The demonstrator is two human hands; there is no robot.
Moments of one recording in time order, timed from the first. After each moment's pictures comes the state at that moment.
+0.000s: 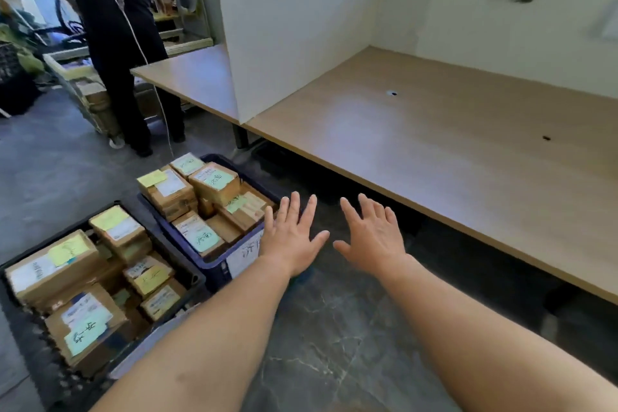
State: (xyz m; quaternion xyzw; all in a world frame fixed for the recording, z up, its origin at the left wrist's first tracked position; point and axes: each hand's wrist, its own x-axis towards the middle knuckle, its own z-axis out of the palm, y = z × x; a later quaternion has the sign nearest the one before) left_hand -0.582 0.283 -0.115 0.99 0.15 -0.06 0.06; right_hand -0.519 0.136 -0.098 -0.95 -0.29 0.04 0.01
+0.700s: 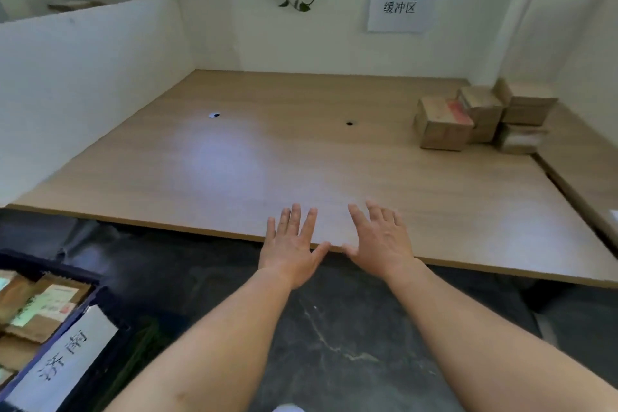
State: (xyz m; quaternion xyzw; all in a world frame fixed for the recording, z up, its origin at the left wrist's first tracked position) left_hand -0.403 -0.061 -0.111 0.99 -0.09 -0.09 0.01; right_hand -0.401 -0.229 -0.095 -1.00 -0.06 0.02 0.03
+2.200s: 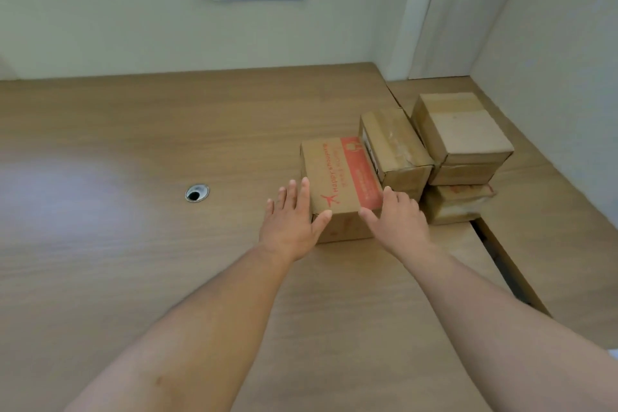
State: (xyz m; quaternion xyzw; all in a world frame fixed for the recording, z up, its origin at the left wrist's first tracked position) left_hand 0.097 -0.425 -0.132 0.96 -0.18 -0.15 0.15; right_hand 0.042 -0.598 -0.117 -0.96 0.25 0.05 0.14
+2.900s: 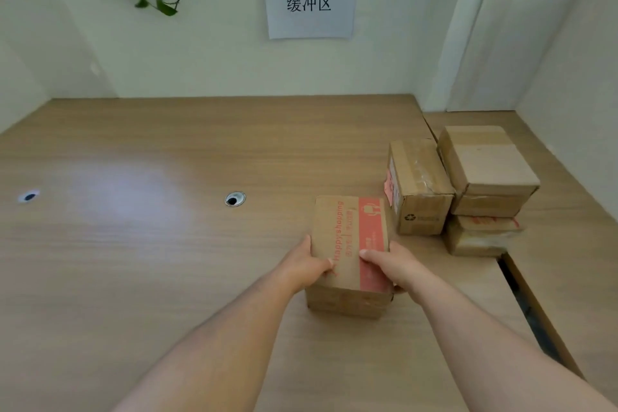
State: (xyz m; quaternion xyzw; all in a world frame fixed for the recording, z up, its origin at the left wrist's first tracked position) left_hand 0.041 -0.418 -0.120 0.85 0.05 -0.27 0.46; right_hand 0.014 -0.597 -0.117 -0.79 0.24 0.20 0.53
